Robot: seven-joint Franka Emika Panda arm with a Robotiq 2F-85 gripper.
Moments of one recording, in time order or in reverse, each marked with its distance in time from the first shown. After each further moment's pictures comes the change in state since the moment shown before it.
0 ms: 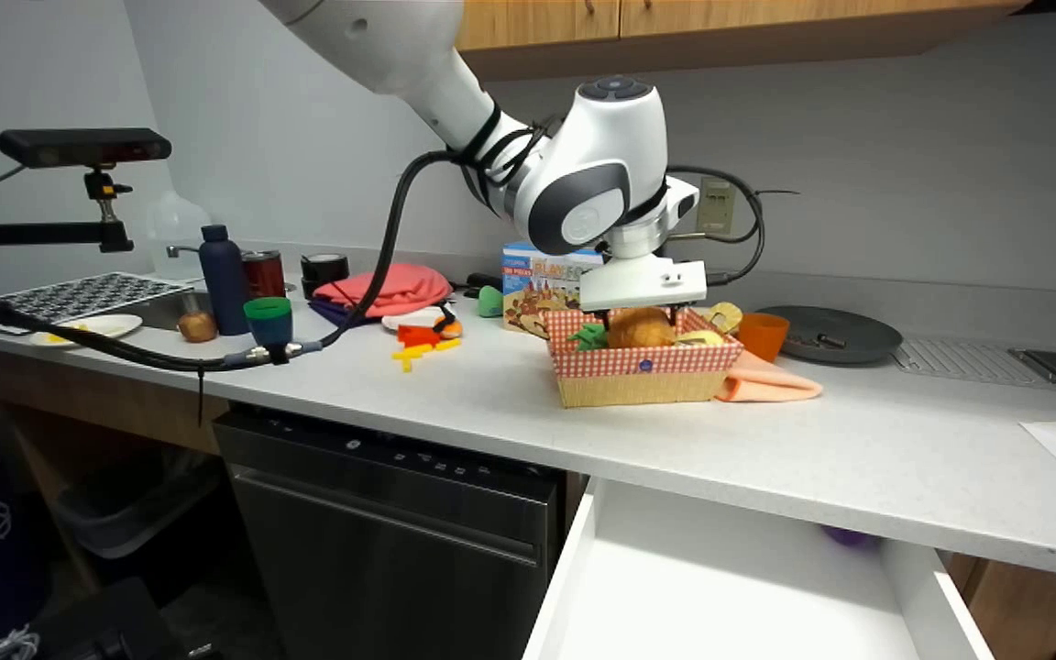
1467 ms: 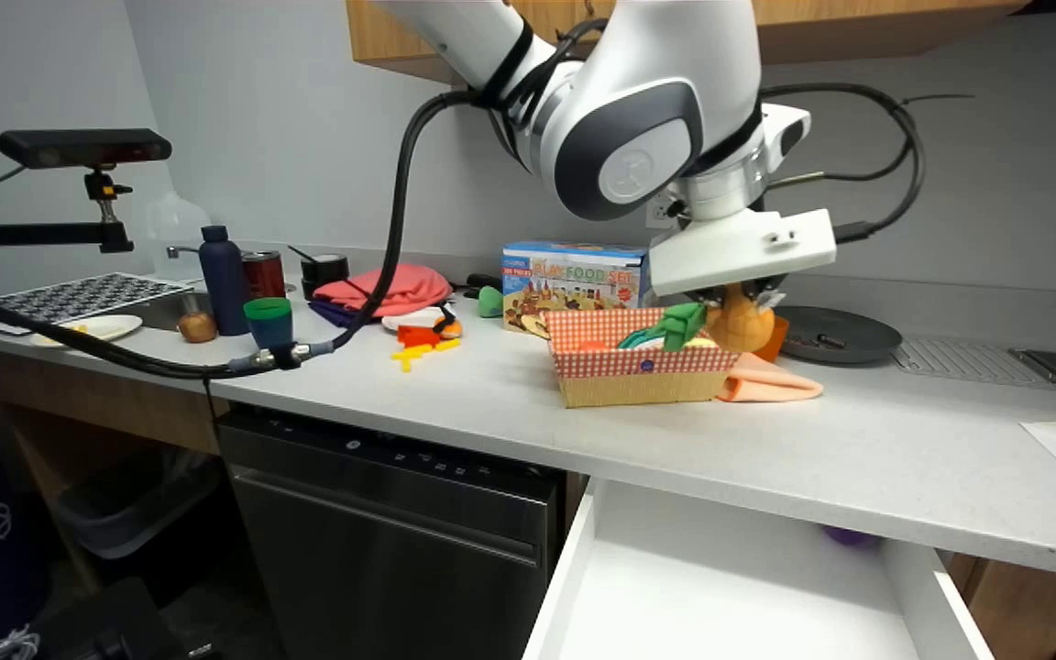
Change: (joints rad) arm -0.215 -0.202 0.018 -0.173 0.017 0.075 -0.101
